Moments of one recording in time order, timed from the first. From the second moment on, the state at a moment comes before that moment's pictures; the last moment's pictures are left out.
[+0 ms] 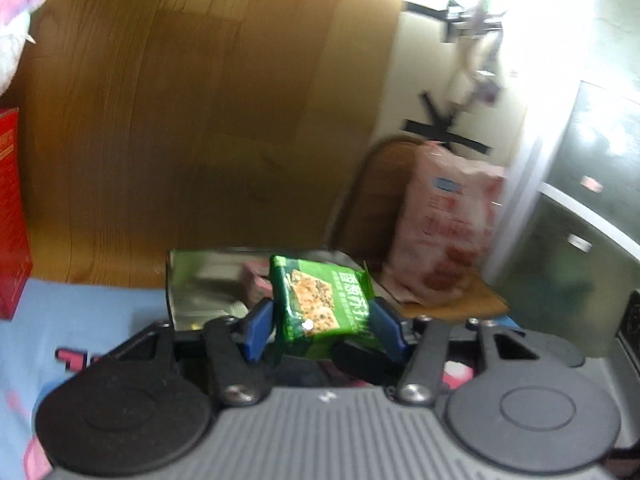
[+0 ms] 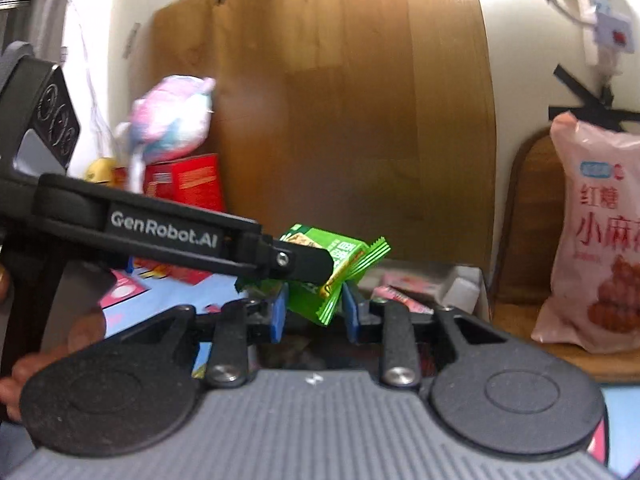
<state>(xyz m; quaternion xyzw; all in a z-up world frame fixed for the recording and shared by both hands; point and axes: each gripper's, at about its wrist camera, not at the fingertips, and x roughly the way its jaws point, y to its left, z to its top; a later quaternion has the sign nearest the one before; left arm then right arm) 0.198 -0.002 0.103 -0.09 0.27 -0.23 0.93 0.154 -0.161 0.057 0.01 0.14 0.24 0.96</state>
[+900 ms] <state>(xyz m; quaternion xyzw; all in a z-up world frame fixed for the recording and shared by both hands) 0.136 -0.008 0.049 -0.14 0.39 -0.25 0.87 0.070 -0.212 0.012 0.11 0.24 0.24 0.93</state>
